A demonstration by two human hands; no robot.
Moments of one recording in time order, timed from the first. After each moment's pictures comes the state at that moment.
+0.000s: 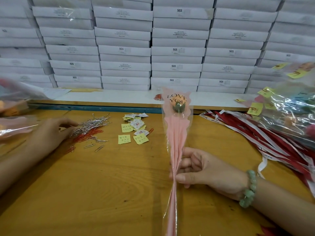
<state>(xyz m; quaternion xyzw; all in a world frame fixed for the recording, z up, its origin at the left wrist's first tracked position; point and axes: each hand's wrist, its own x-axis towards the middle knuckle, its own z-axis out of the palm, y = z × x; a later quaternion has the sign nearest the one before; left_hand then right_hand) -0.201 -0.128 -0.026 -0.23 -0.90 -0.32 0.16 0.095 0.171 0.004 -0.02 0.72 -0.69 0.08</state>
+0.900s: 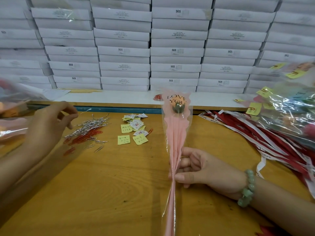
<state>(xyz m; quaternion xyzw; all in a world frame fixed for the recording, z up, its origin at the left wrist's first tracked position) -0.167 -0.114 0.010 -0.31 -0.84 -0.35 0.29 0.092 0.174 0.001 -0.03 0.72 -0.69 0.09</state>
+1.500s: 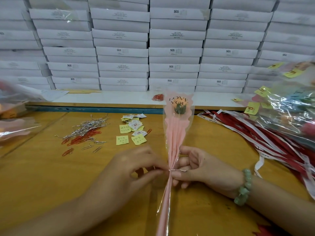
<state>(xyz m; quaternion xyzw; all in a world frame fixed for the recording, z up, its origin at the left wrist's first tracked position) 0.004 -0.027 0.006 -0.61 -0.69 -0.38 0.08 0.092 0.173 0.000 -0.01 0.70 -0.71 0.07</state>
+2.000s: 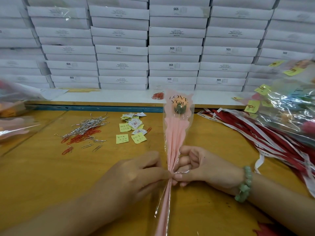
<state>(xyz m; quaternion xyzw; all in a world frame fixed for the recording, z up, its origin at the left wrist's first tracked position) 0.013 -0.029 0.005 -0.65 -0.70 -0.26 0.14 0.090 0.177 -0.002 -0.01 0.70 -0.71 0.09</state>
